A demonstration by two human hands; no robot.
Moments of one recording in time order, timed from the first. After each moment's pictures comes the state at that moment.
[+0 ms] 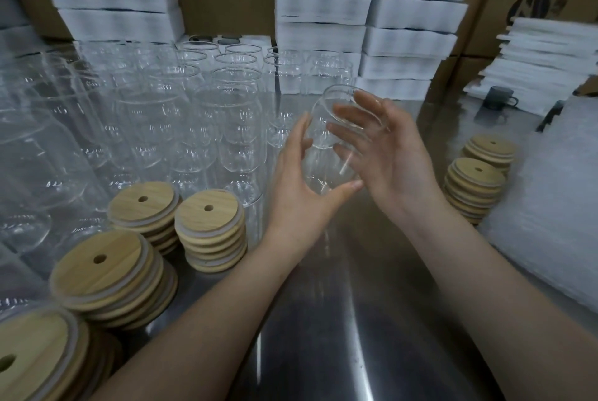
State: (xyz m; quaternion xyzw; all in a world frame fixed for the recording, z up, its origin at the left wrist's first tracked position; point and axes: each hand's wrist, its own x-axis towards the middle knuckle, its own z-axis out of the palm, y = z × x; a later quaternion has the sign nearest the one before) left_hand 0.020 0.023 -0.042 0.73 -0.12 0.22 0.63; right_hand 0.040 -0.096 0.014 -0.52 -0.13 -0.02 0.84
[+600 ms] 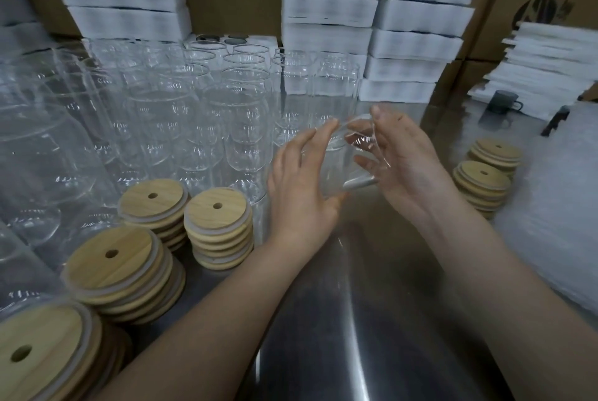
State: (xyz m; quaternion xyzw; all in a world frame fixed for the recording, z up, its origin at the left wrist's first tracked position) left_hand 0.024 0.028 -0.045 0.85 -0.11 0.30 0.41; right_hand 0.039 -0.102 0.018 -0.59 -0.08 -0.03 0.80
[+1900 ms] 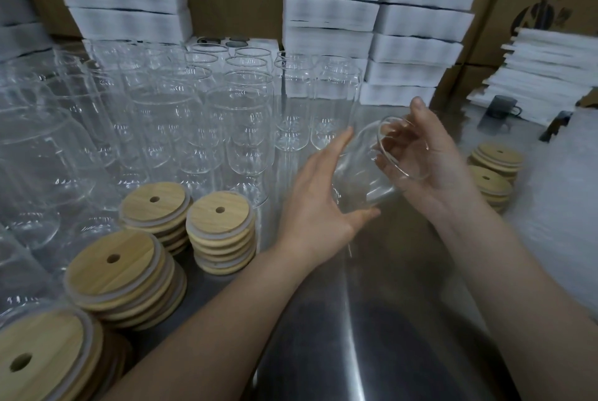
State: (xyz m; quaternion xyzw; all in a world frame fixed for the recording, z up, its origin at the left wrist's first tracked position) left_hand 0.023 0.023 -0.048 0.81 -0.18 0.22 0.52; right_hand 0.051 -0.127 0.015 -0.54 -0.09 -0.03 0.84
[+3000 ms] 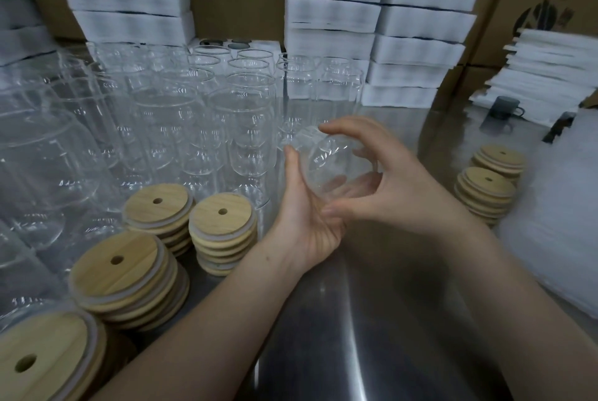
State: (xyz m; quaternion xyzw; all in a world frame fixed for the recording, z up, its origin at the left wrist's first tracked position) left_hand 0.020 0.024 -0.018 0.26 0.00 -0.23 0.94; right_hand 0.021 -0.104 0.022 -0.84 -0.35 -0.11 0.39
